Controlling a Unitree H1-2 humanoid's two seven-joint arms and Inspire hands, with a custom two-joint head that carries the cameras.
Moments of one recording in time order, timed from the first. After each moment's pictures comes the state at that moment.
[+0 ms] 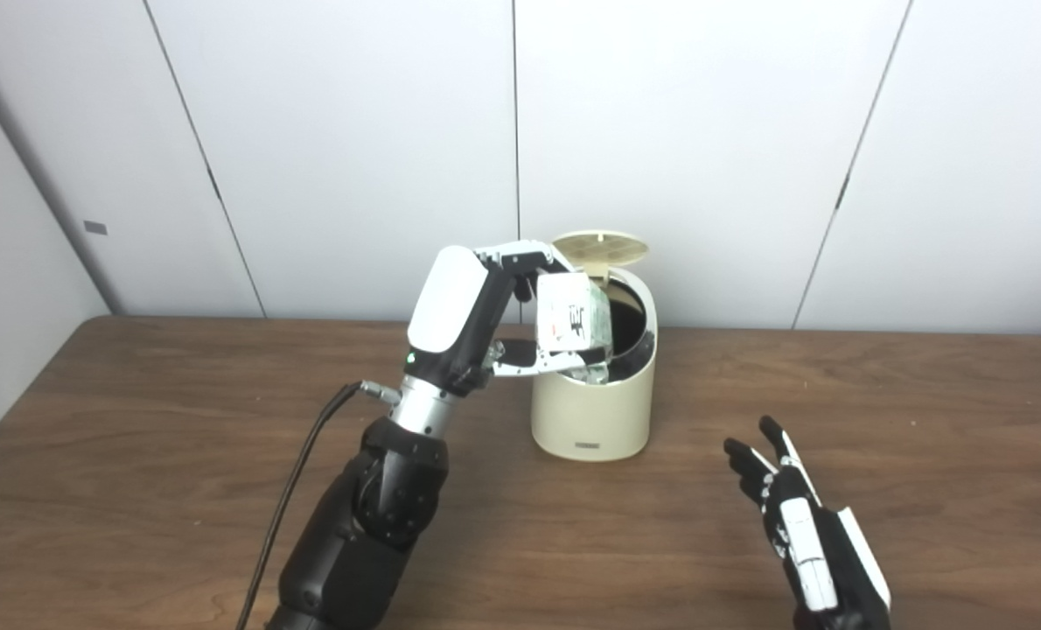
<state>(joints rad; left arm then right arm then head) -0.56 0.14 -0.21 0.24 0.67 -0.43 0.30 0.10 -0.01 0.06 -0.37 -0.06 0.17 0.04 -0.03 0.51</state>
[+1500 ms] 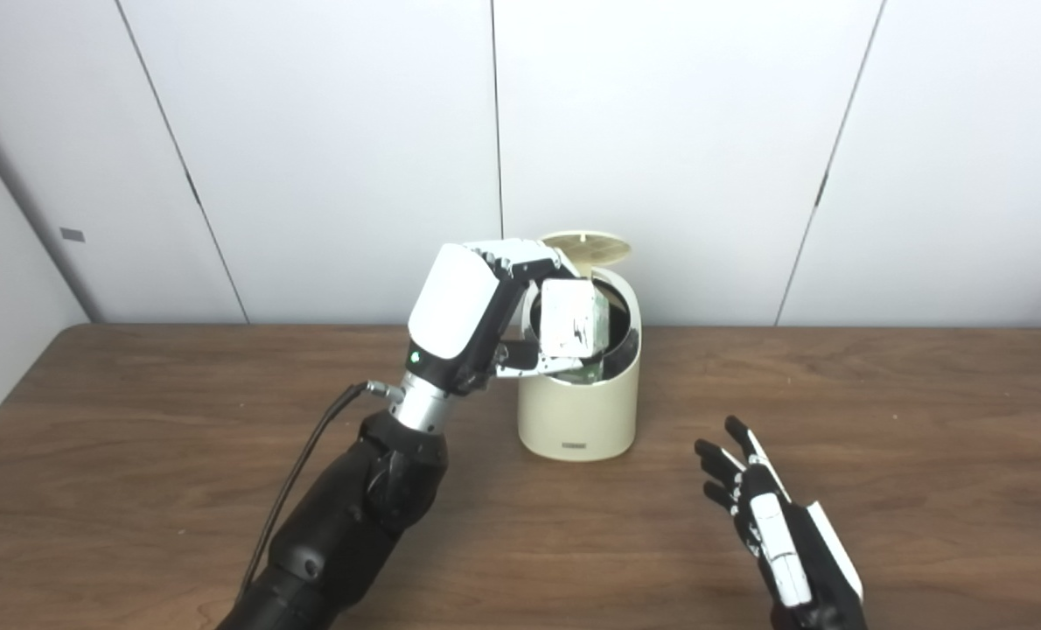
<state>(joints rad) -0.65 0.21 -0.39 0.39 0.78 -0.46 0.58 0.10 -0.03 0.09 -0.40 -0.06 0.23 0.05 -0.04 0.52</state>
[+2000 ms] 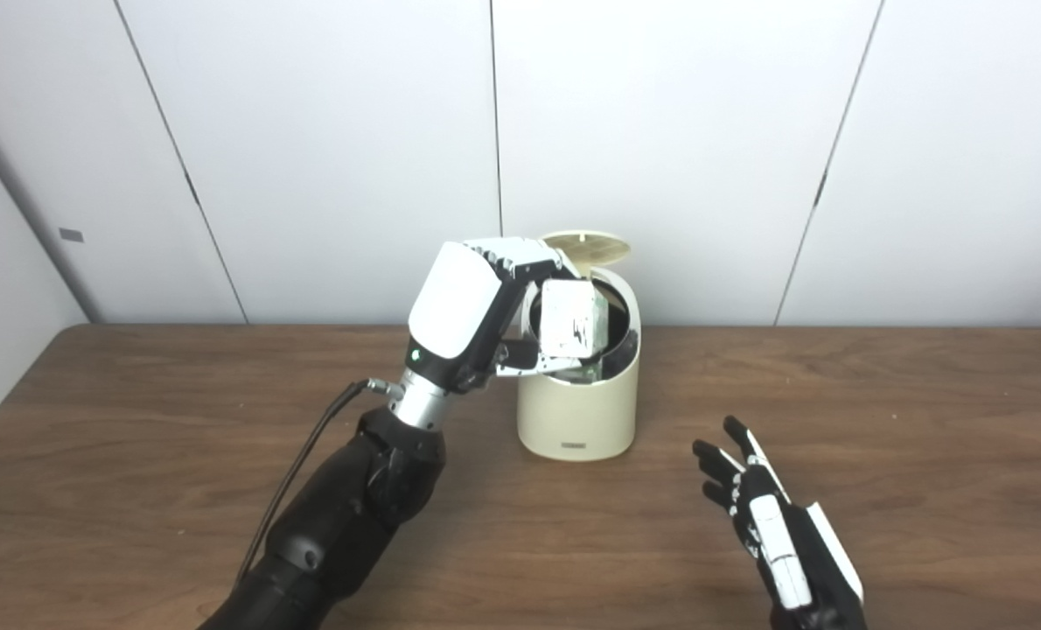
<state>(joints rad) -0.68 0.23 -0.41 0.44 0.83 -0.46 0.62 0.11 -0.03 0.09 -0.41 -0.06 0.23 0.06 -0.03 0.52</state>
